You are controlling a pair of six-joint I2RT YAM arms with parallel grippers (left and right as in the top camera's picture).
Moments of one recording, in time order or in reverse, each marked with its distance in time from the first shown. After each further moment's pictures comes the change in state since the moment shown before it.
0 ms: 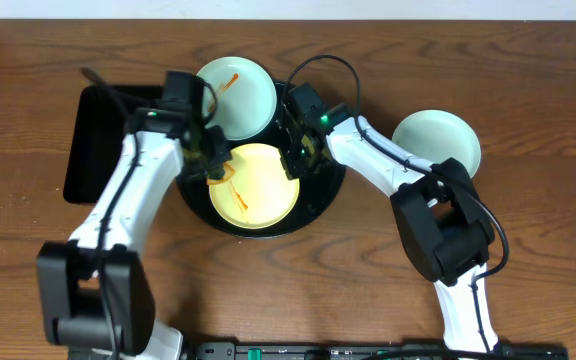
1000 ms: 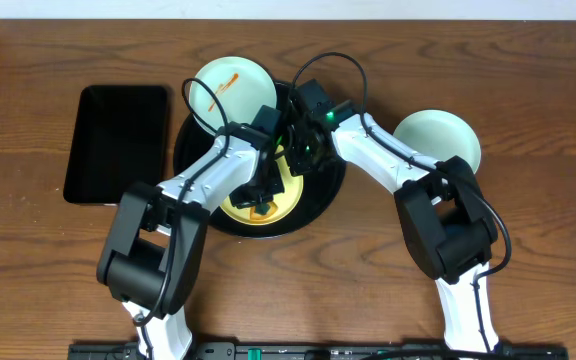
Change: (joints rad) left arm -0.278 0.231 -0.029 0.012 -0.090 -0.238; right arm -0.022 0.000 0.000 0.001 -0.008 0.008
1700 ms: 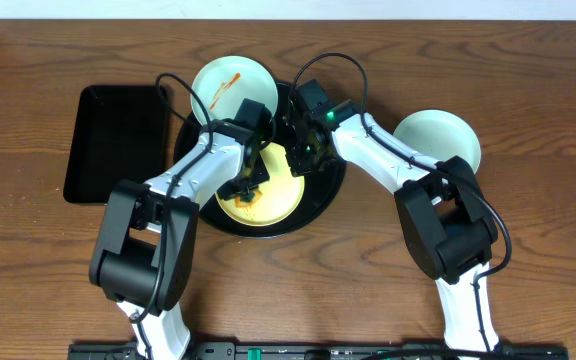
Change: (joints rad) left arm 0.069 -0.005 -0.017 0.051 -0.037 -0.030; right arm 0.000 0.000 0.000 -0.012 0.003 0.004
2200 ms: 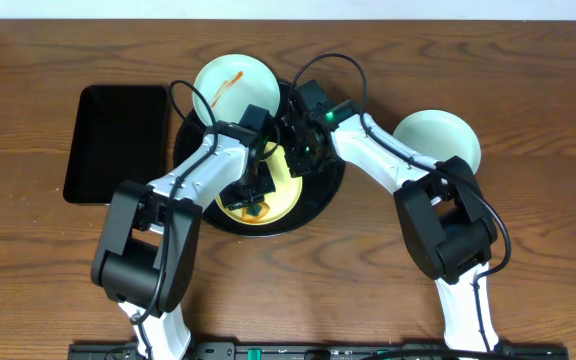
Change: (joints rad) left arm -0.022 -0.001 0.000 -0.067 0.029 0.016; right arm 0.002 0.000 0.000 0.000 -0.008 0.000
